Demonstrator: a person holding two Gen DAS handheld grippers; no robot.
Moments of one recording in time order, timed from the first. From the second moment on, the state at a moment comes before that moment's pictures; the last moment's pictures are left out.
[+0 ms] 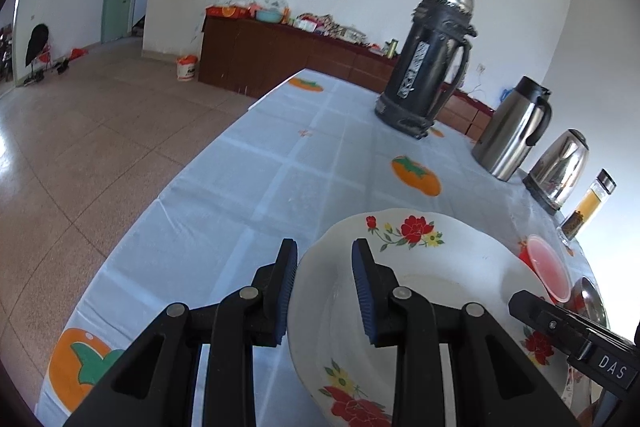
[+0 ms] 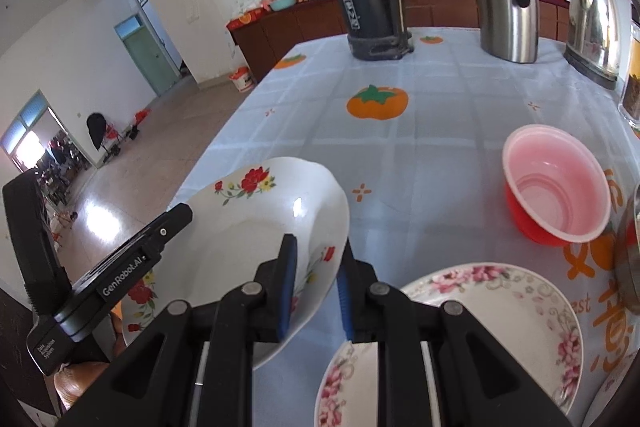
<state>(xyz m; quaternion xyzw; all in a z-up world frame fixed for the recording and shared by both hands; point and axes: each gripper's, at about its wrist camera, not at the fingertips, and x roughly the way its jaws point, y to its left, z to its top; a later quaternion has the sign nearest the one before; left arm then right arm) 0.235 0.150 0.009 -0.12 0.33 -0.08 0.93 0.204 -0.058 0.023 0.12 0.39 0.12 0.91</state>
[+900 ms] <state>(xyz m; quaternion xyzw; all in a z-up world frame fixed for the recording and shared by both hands) 0.172 0.077 0.051 -0.10 0.27 -0.14 0.95 0.117 -0.136 0.048 0.18 0.32 0.08 0.93</state>
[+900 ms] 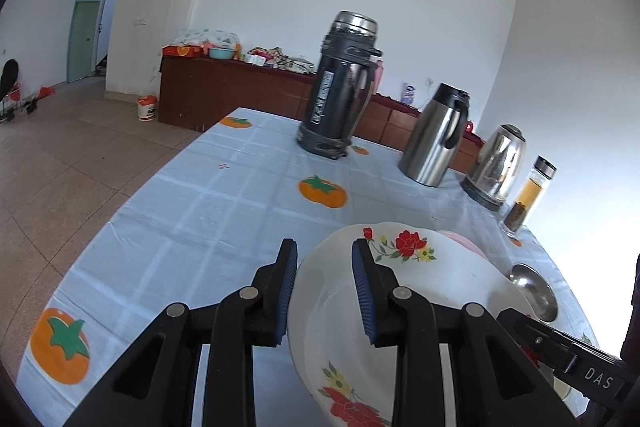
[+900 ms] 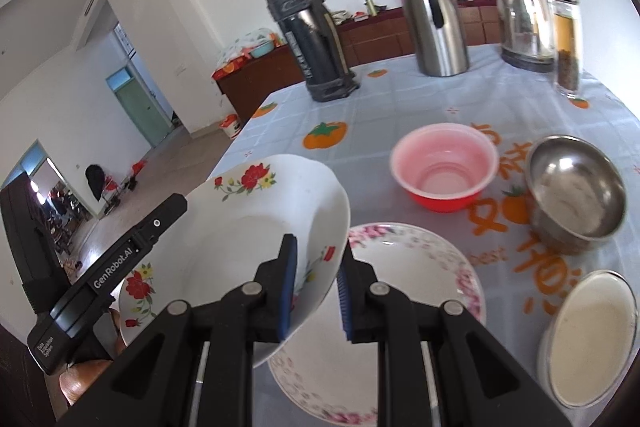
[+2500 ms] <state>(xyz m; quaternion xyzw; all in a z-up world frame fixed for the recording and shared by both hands) 0.146 0.006 0.006 -0.07 0.29 -0.17 0.94 0.075 -0.193 -0.005 0.18 0.33 0.01 0.93</state>
